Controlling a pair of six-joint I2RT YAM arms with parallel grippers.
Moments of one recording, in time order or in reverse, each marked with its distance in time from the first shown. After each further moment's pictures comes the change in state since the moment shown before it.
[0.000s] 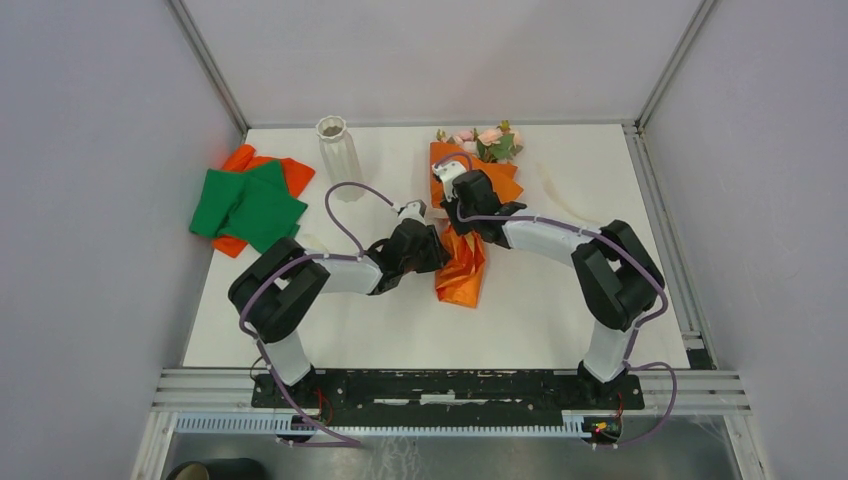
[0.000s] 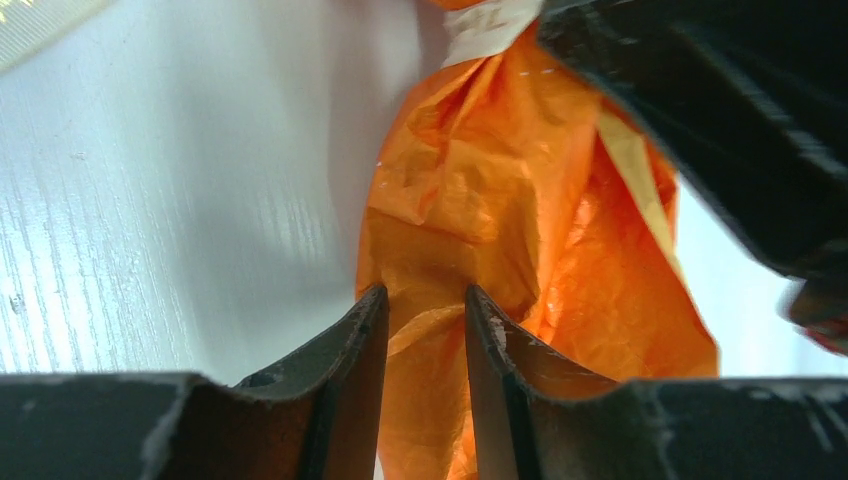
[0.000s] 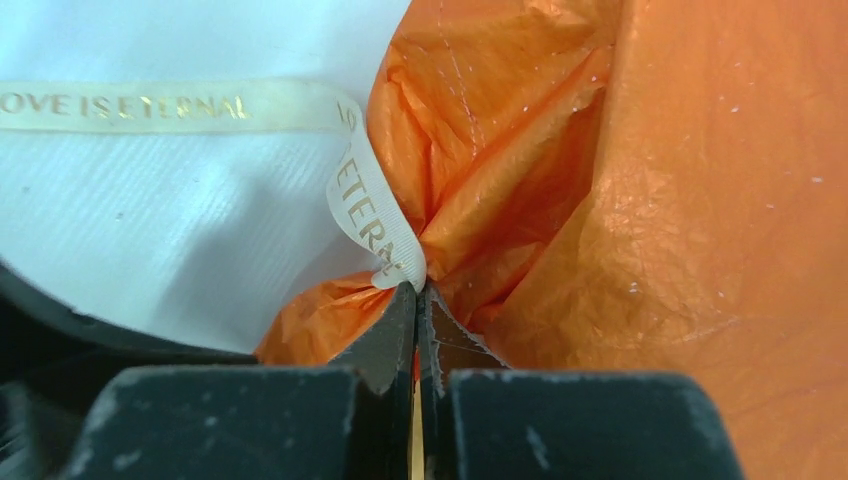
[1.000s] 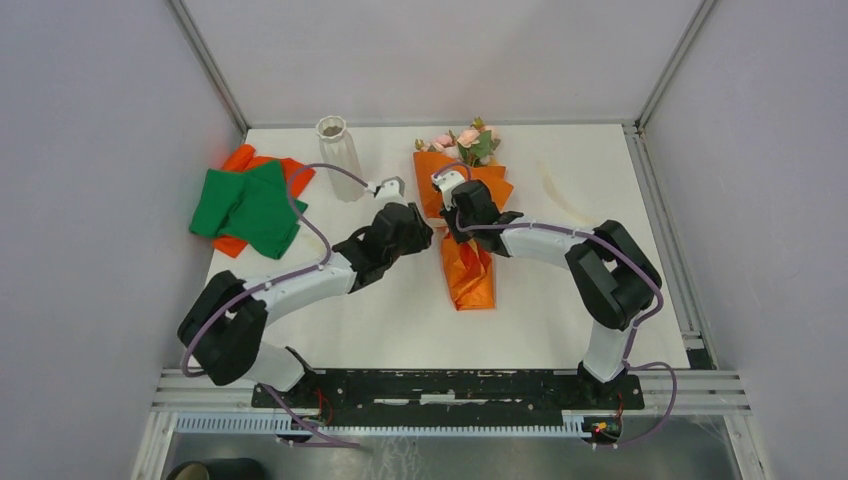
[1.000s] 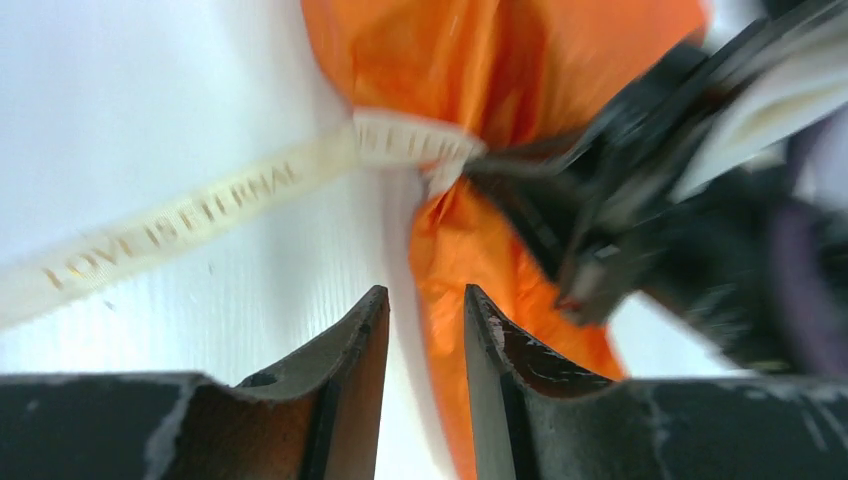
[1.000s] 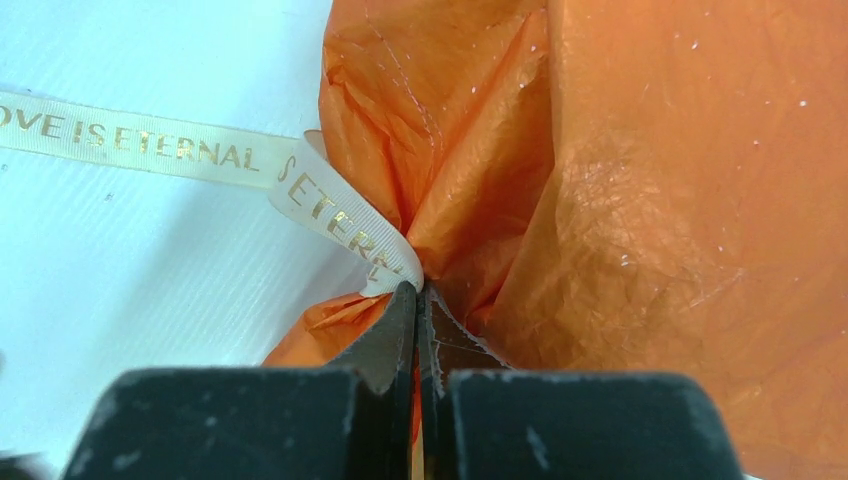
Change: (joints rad) left arm 0.000 -0.256 0.029 -0.259 -0.172 0.017; right arm 0.019 -0.002 -0.061 0.058 0.002 0.002
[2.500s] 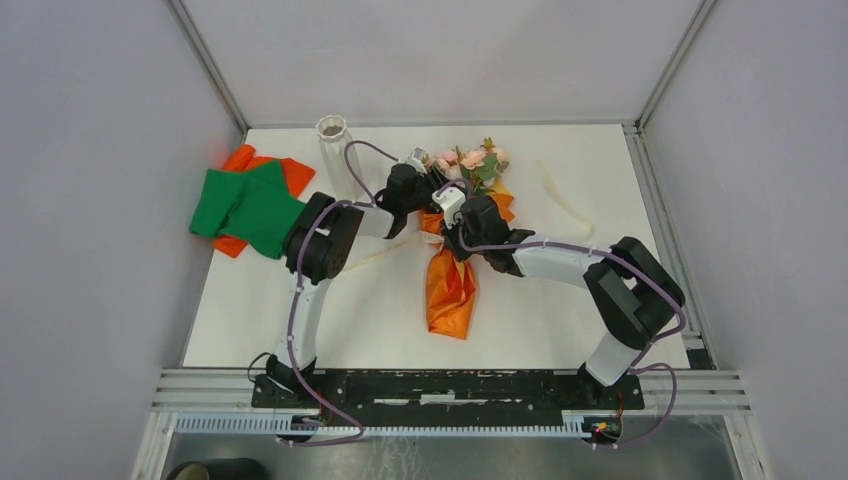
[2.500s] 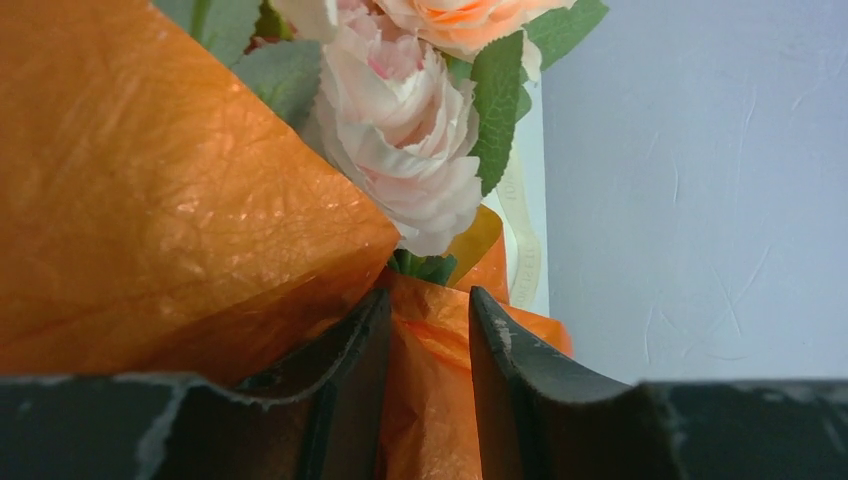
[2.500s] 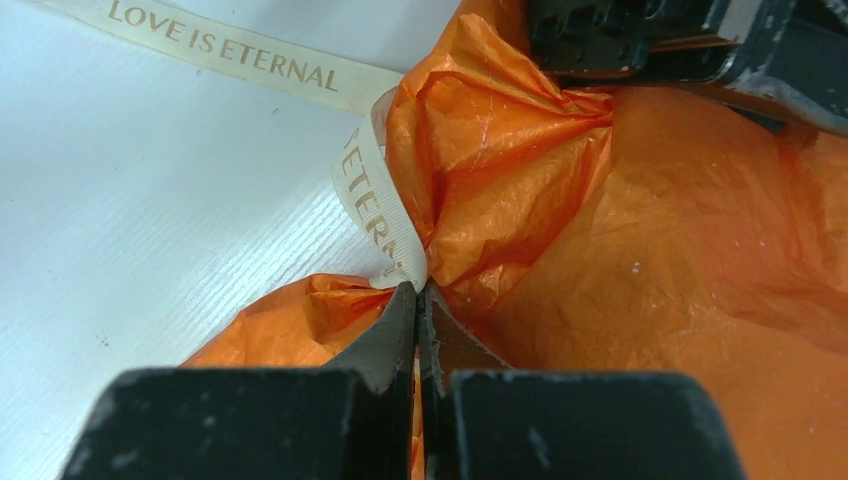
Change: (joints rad) left arm 0.266 0.774 0.510 0.566 0.704 -0.330; right arm 0.034 -0.137 -0.189 0.126 -0.177 -0.014
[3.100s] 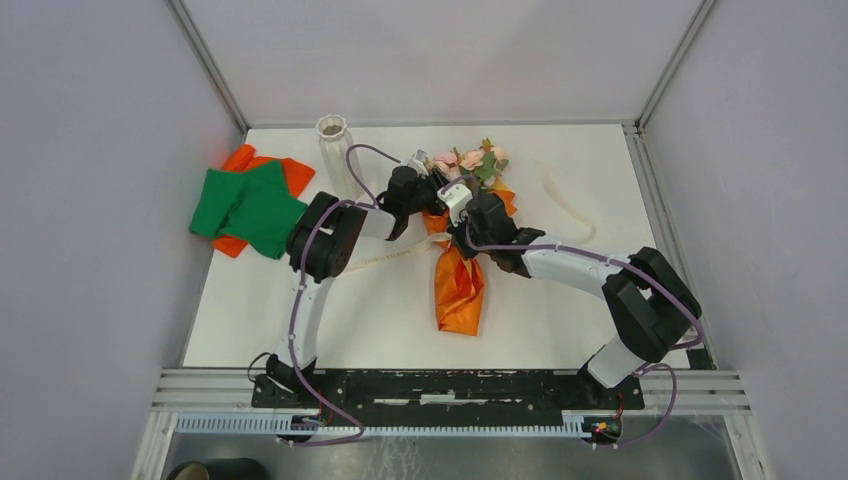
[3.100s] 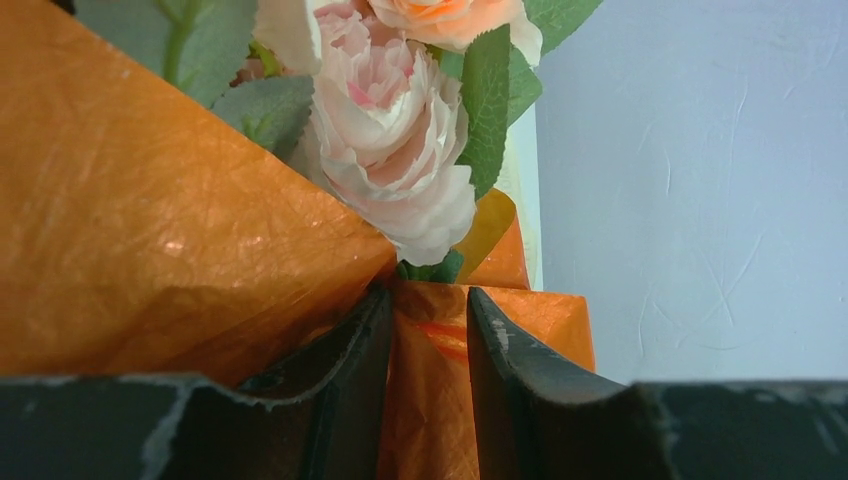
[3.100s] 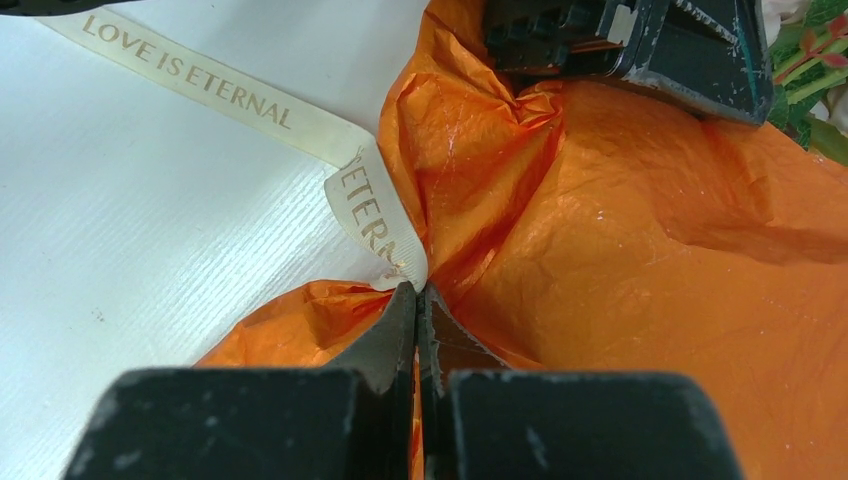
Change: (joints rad) left arm 0.002 0.037 0.001 0.051 0.010 -0.011; right arm 0.002 -0.097 -0.003 -0.096 0.048 -0.015
